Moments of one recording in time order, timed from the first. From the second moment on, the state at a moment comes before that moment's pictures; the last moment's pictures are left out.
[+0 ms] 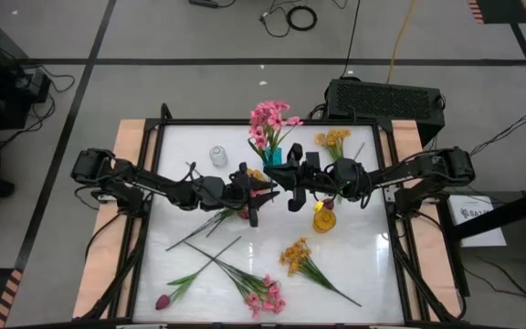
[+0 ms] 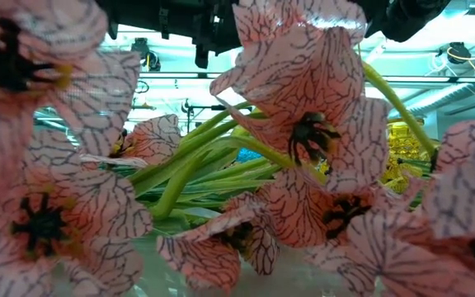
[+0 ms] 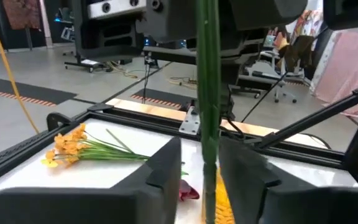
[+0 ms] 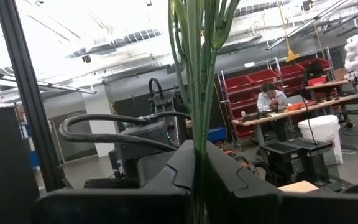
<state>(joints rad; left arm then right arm) -0.12 1.57 0.82 0.73 -0.30 -0.12 0.02 1.51 0.80 1.06 0.10 0.27</state>
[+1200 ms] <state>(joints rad) -0.13 1.47 0.81 0.48 -0.23 -0.15 0.01 1.43 0.80 0.88 0.05 0.25</state>
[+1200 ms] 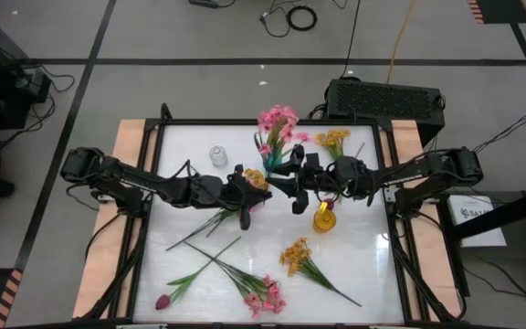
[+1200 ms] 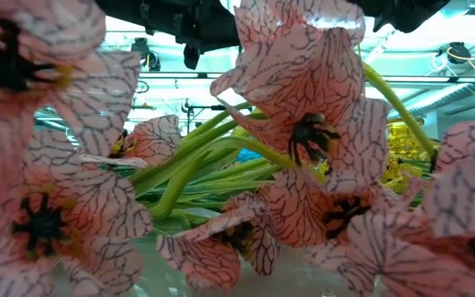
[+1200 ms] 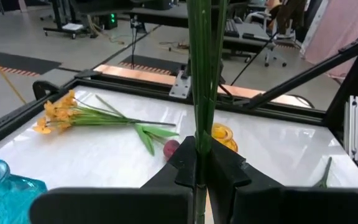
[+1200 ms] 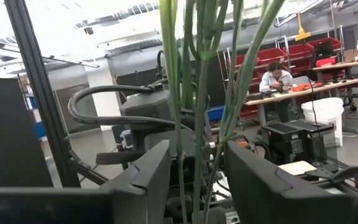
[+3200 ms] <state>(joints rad) 0.00 1.38 0.97 0.51 -0.16 -0.09 -0.04 1.38 0.80 0.69 0.02 0.21</state>
